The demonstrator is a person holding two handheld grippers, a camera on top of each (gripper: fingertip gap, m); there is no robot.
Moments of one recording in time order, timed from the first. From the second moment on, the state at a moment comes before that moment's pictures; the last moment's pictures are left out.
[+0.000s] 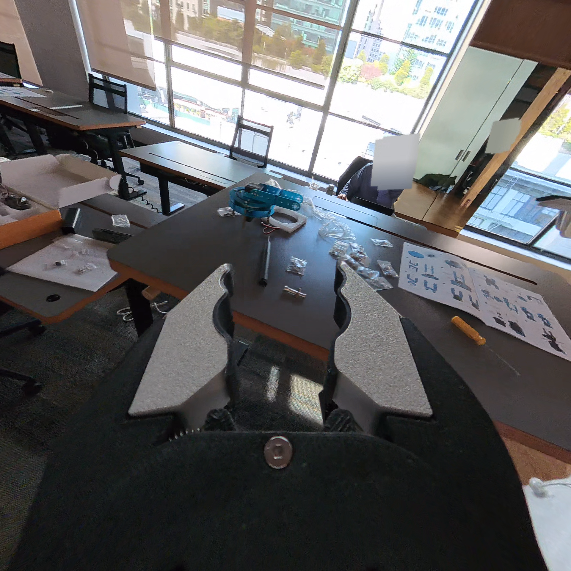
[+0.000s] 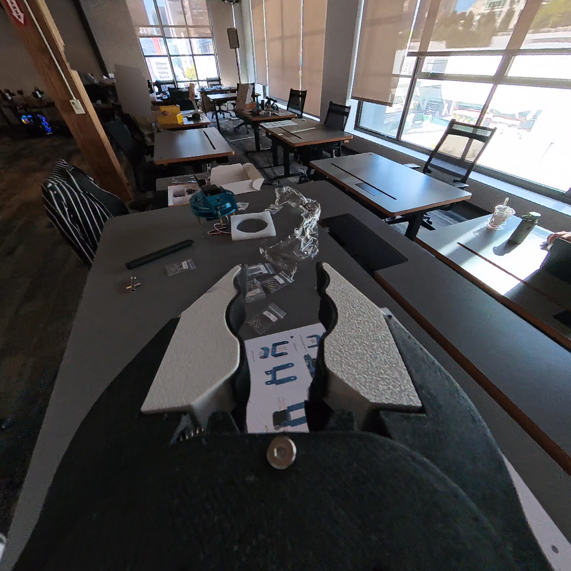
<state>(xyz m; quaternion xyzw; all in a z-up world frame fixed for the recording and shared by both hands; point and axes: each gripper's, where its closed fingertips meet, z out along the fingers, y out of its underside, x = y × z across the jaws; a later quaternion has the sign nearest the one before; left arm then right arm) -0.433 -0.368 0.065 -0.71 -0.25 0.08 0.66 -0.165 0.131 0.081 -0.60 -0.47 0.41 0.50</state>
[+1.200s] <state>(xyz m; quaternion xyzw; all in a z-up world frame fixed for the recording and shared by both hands) -0.596 -0.332 0.152 -0.65 -0.24 0.12 0.71 0.014 0.194 -0.020 -0.63 -0.32 -0.04 0.71</state>
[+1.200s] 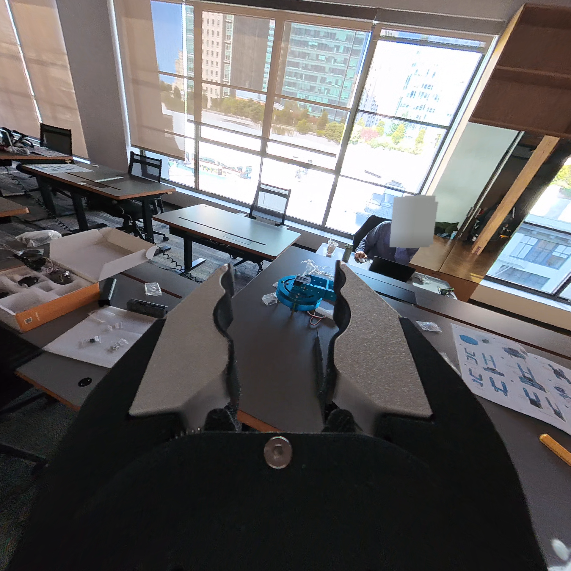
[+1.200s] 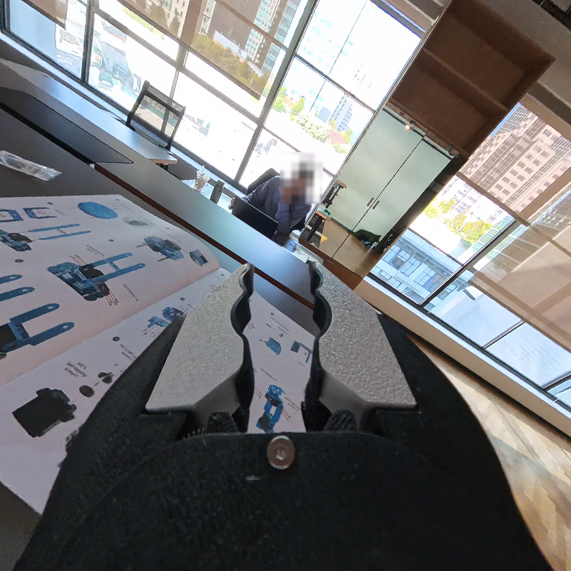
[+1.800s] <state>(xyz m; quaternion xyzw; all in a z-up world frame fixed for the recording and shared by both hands) -0.633 -0.367 0.145 -0.65 -0.26 0.12 0.71 -0.030 0.182 -0.043 -0.56 -0.46 -0.20 0.66</state>
